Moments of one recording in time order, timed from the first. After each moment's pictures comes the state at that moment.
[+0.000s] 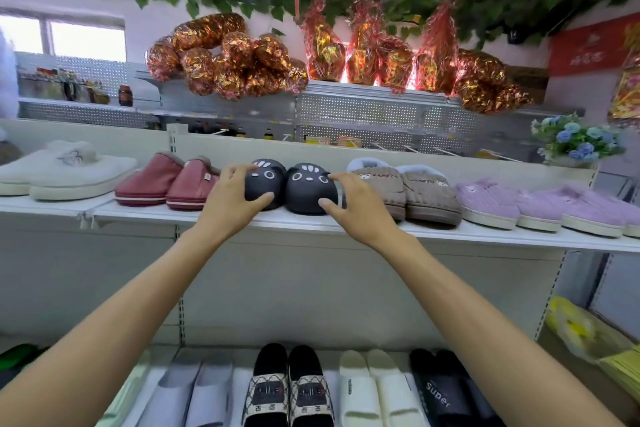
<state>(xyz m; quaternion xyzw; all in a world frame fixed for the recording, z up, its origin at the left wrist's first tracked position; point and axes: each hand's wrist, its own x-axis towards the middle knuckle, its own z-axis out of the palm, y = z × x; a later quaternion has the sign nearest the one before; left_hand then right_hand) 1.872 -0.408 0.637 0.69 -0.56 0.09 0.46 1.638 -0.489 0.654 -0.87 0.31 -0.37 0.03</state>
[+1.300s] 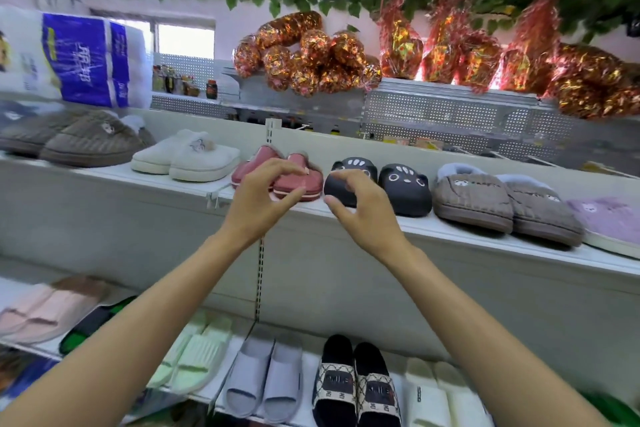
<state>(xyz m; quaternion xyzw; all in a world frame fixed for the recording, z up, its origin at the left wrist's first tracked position) 1.952 -0.308 0.628 0.54 -0.61 0.18 0.55 1.768 -0.415 0.638 -0.87 0.12 -0.47 0.08</state>
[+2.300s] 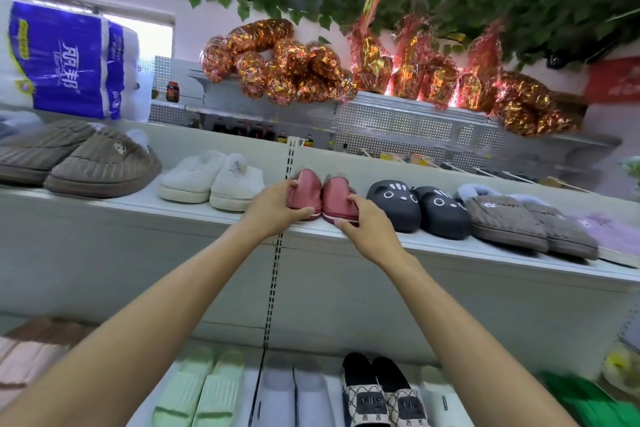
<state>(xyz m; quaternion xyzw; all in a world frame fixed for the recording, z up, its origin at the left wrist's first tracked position) 2.093 -0.318 0.647 0.70 -0.59 0.02 0.39 1.895 -0.393 0.638 -0.85 0.40 -0.34 0.07</state>
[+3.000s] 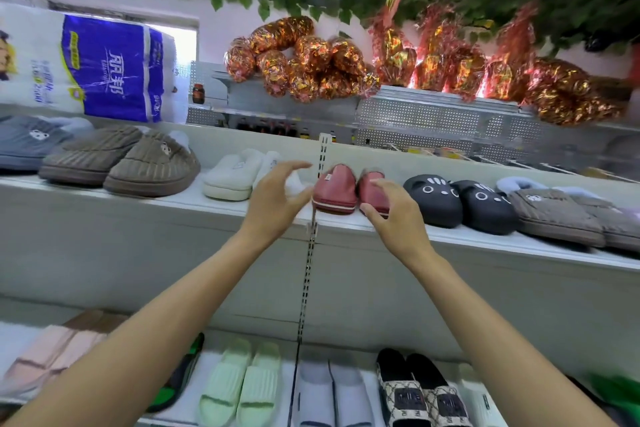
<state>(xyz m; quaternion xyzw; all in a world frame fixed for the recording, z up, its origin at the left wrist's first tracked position) 2.137 -0.265 0.637 0.56 -0.59 0.12 0.57 1.922 -0.363 0.638 -0.83 0.31 -0.46 0.04</state>
